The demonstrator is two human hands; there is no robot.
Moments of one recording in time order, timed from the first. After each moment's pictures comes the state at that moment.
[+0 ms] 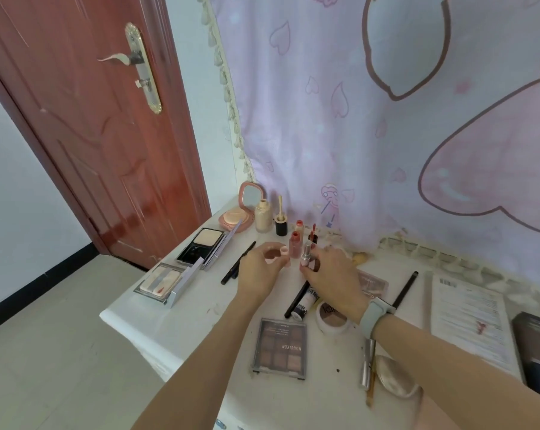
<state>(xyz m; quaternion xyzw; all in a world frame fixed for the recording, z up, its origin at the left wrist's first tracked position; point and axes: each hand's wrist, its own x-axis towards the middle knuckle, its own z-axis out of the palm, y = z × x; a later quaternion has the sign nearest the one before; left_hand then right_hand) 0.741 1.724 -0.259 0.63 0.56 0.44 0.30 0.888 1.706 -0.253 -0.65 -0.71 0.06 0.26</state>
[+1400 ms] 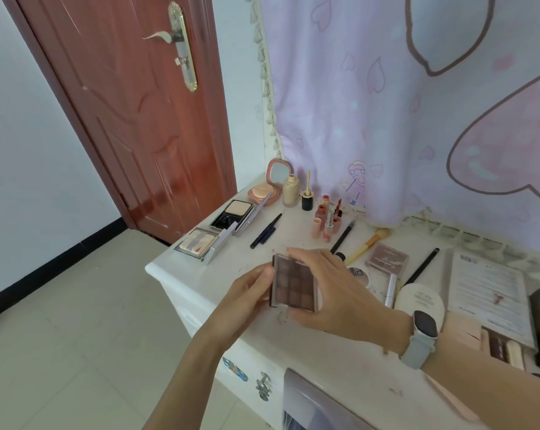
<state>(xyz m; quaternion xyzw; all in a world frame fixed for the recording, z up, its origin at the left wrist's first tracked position) 0.671 1.590 -0.243 0.52 0.41 0.42 0.61 0.859 1.600 -0.222 -0.39 -0.87 0.16 0.25</state>
